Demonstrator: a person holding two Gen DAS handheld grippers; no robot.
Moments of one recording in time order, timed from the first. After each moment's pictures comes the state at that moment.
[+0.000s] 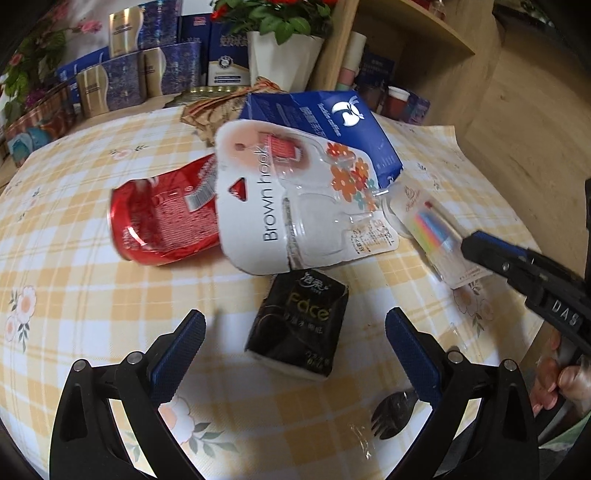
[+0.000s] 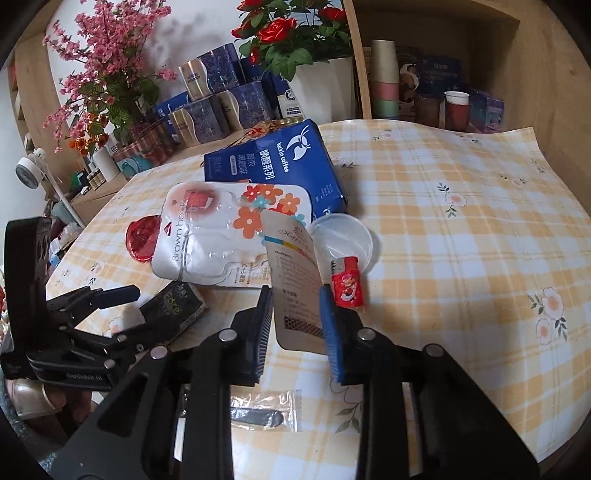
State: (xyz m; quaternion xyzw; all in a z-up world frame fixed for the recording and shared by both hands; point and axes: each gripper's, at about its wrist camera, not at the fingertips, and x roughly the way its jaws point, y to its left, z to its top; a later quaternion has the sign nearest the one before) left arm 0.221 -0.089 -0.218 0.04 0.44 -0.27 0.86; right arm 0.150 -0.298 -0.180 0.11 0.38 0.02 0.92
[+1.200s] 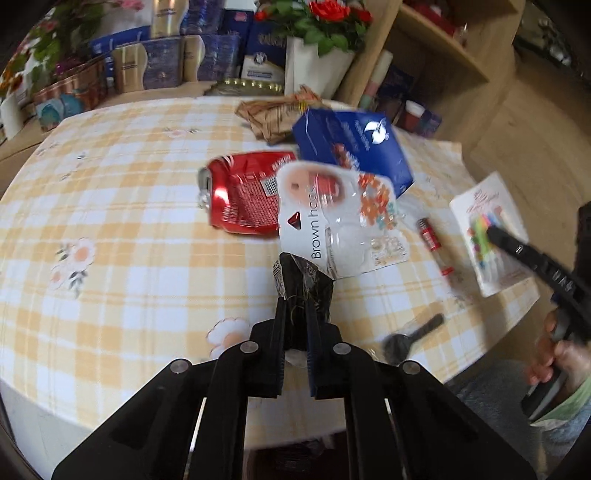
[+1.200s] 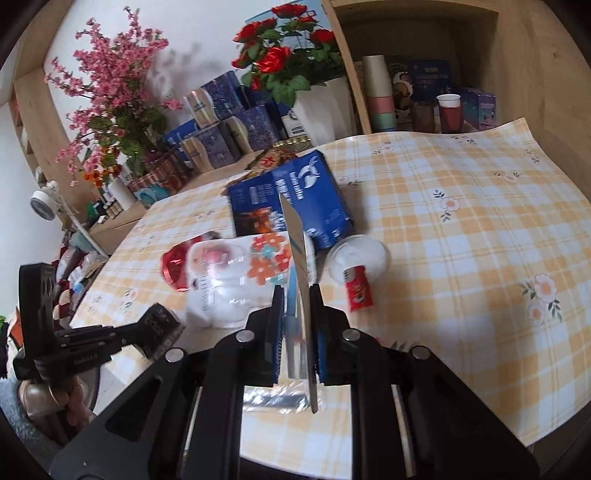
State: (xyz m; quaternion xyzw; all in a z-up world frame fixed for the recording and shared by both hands) left arm 0.188 -0.011 -0.178 -0.01 0.46 -0.25 0.85; right arm 0.116 -0.301 -0.142 0.16 0.35 0.04 0.92
